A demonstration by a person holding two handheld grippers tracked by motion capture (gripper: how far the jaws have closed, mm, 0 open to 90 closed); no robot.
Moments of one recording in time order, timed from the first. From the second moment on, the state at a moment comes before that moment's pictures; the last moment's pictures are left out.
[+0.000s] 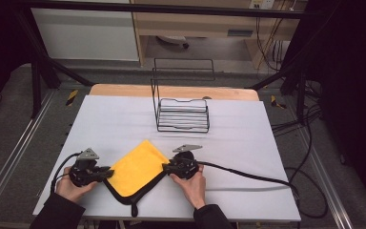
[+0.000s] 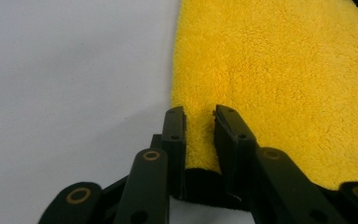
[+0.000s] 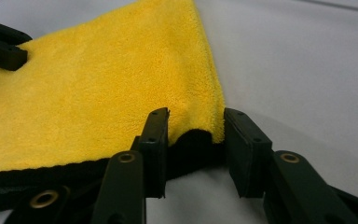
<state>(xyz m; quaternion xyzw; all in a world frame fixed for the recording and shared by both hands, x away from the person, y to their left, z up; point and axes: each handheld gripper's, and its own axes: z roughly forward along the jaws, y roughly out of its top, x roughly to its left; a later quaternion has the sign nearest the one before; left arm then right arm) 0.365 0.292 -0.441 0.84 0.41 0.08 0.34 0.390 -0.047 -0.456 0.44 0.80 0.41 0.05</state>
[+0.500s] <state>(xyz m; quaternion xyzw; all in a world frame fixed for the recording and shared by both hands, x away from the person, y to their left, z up) 0.355 0.279 -0.434 0.82 0.43 0.05 0.37 0.397 -0.060 -0.429 0.42 0.80 0.42 0.04</state>
